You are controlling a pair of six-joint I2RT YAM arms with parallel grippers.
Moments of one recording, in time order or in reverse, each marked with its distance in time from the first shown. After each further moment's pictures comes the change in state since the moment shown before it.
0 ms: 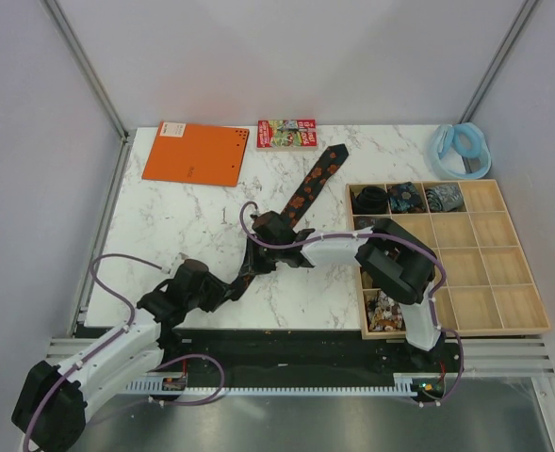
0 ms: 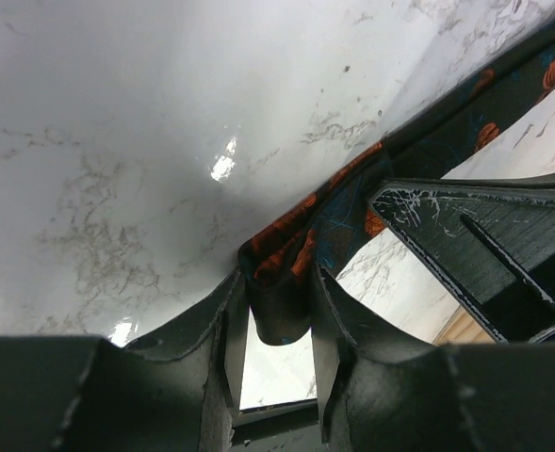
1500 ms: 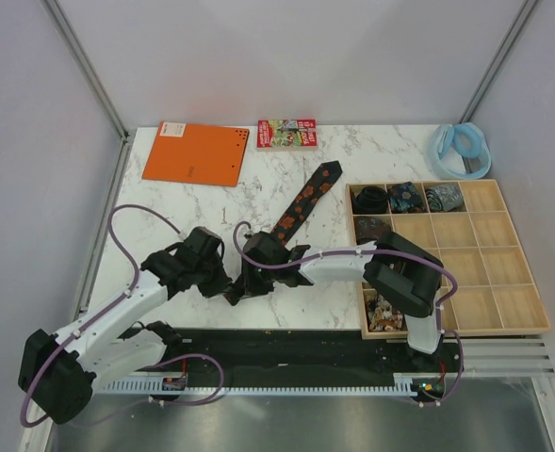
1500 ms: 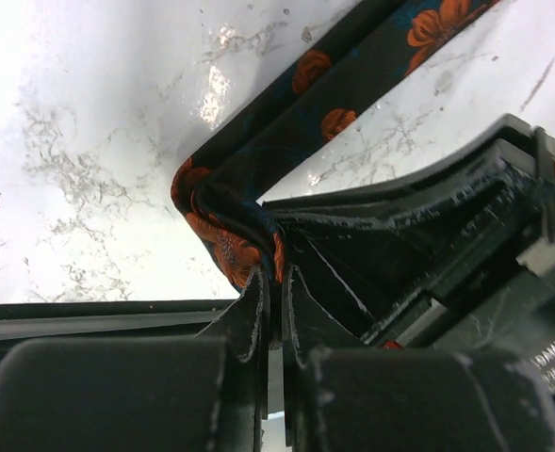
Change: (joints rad) left arm -0.055 0.245 0.453 -0.410 0.074 0.340; right arm 0.138 -0.083 -0.056 -0.078 0.064 0.100
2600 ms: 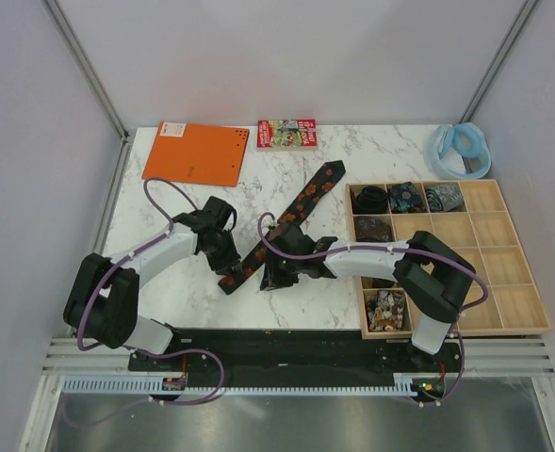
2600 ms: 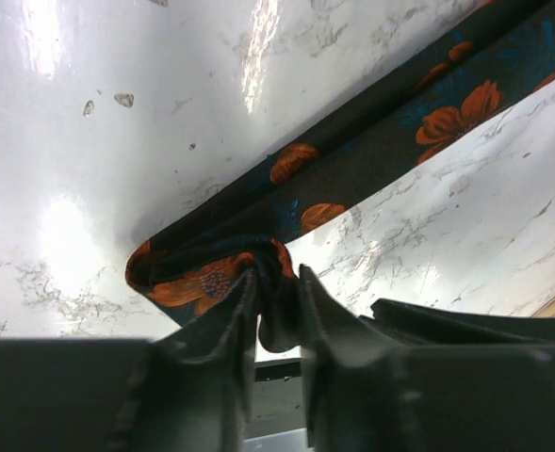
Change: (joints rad) left arm 0.151 0.485 0.196 0.085 0.106 0.224; right arm -0.114 -0.154 -0.129 -0.080 -0.023 -0.105
